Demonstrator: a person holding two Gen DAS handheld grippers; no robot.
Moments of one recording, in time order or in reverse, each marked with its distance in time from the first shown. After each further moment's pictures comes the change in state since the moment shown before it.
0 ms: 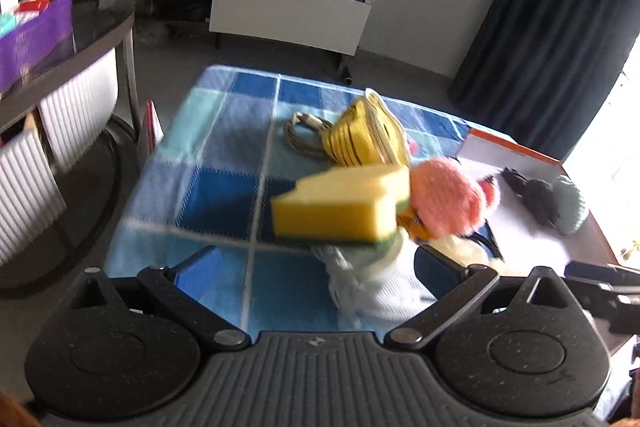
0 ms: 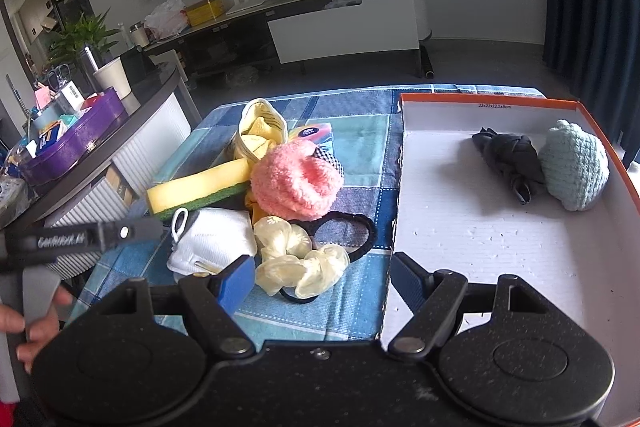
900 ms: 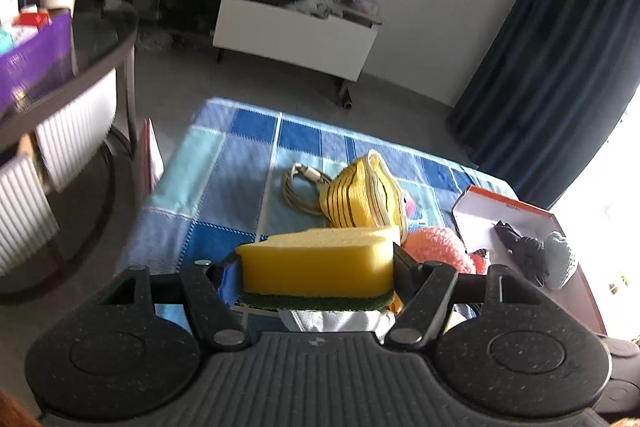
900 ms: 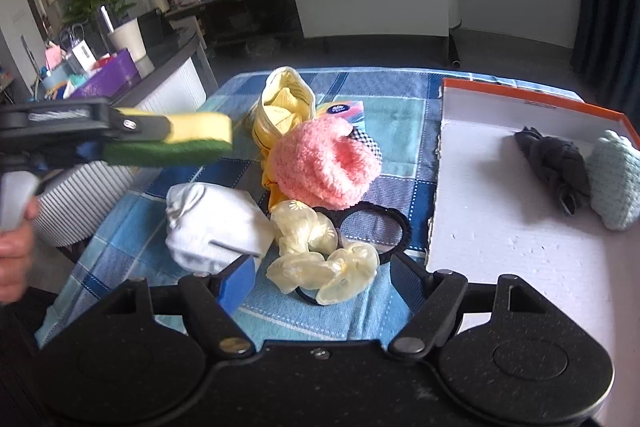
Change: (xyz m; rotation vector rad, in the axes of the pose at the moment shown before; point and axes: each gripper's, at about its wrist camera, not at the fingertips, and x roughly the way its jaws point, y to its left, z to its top) left arm -0.002 0.006 0.040 -0.071 -0.043 -0.026; right arm 0.037 0.018 0.005 -0.095 0.078 0.034
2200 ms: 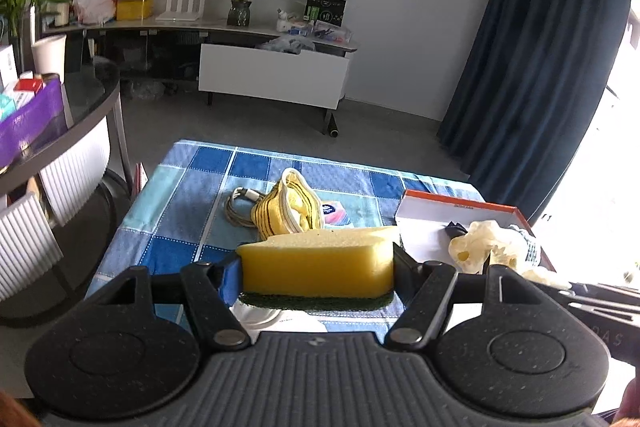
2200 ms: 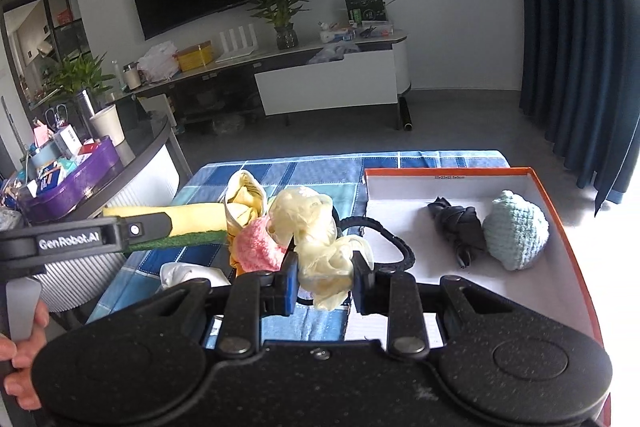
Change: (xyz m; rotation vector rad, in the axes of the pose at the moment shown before) left arm -0.040 -0.089 -0.025 0.098 -0.108 0.051; right arm -0.097 -0.028 0.010 0.083 -0.222 -0.097
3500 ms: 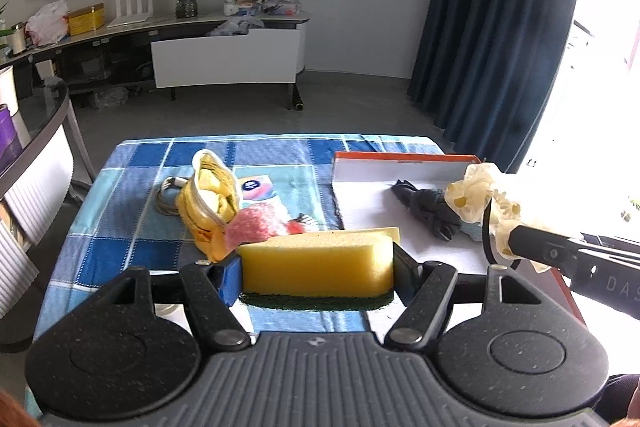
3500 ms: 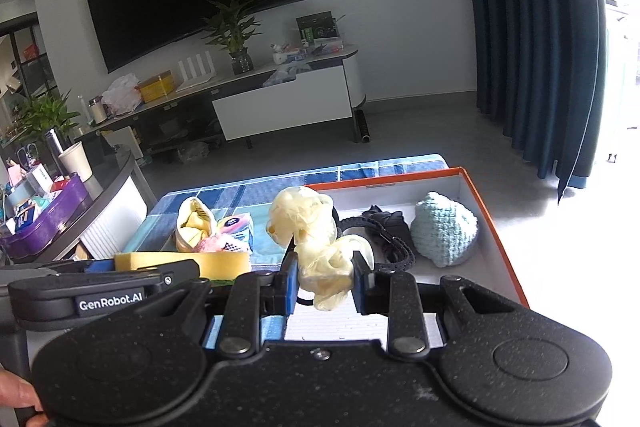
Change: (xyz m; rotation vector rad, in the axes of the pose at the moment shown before) left arm 0.016 -0.080 -0.013 0.146 0.079 -0.018; right arm -0.036 -0.047 -0.005 0.097 -0.055 -0.087
